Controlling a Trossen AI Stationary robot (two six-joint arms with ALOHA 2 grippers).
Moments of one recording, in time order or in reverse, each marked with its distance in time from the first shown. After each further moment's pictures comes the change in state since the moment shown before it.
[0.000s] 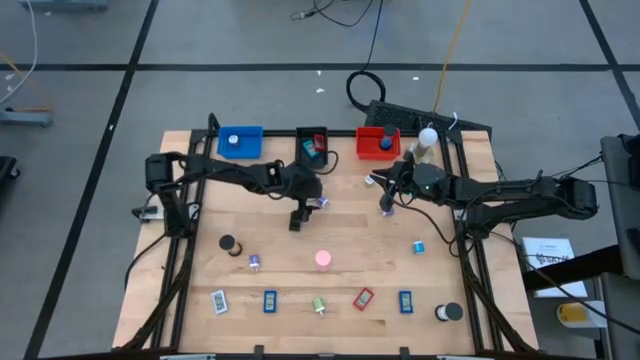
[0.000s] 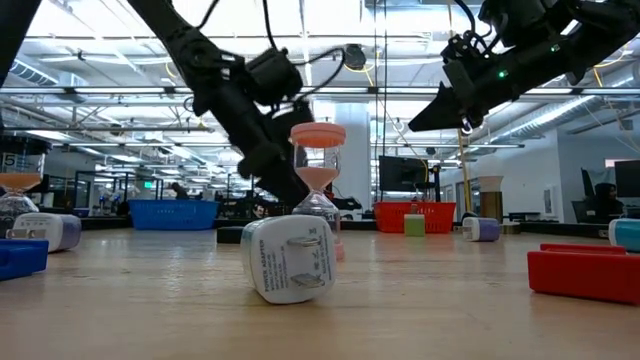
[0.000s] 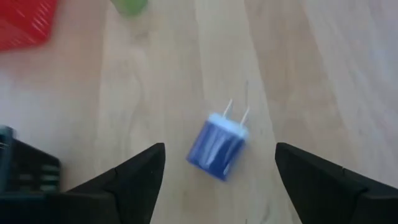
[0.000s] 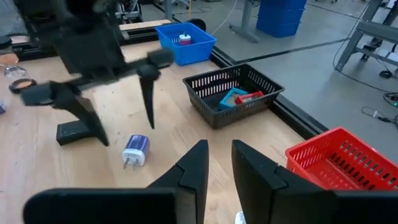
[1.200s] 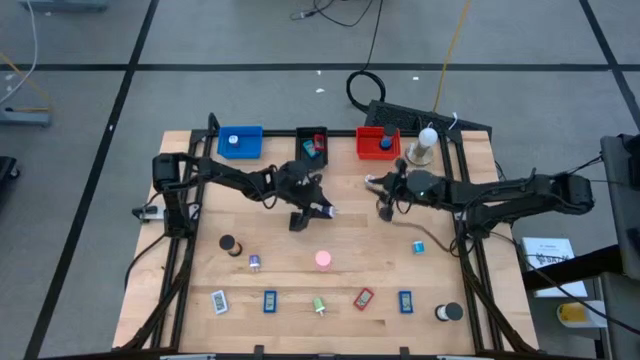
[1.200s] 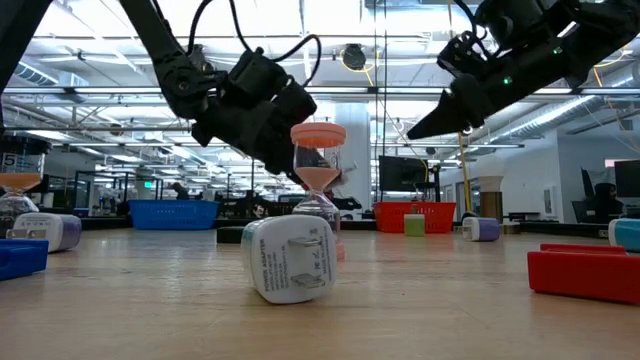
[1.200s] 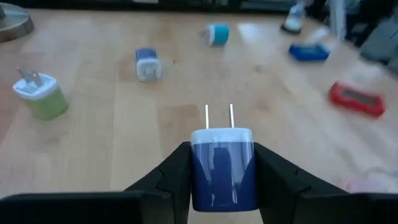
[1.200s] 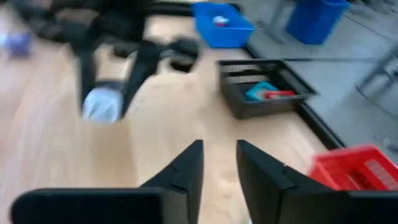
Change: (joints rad) left arm 0.000 0.046 -0.140 0.546 0.429 -0.250; right arm 0.084 0.080 0.001 0.007 -0.040 -0.186
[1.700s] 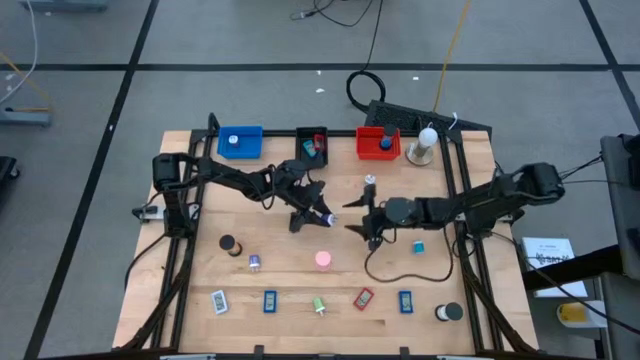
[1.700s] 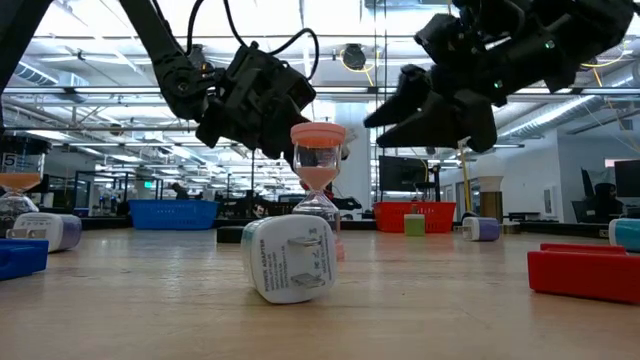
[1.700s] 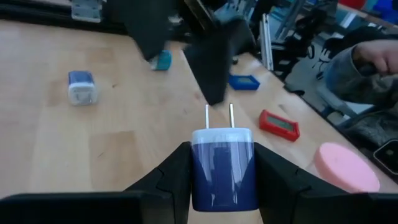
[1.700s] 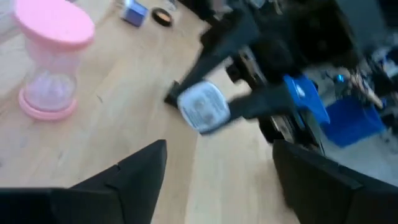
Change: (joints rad) left arm -0.004 0.000 -0.002 0.090 0.225 -0.136; right arm 0.234 0.321 0.116 0.230 0.008 -0.433
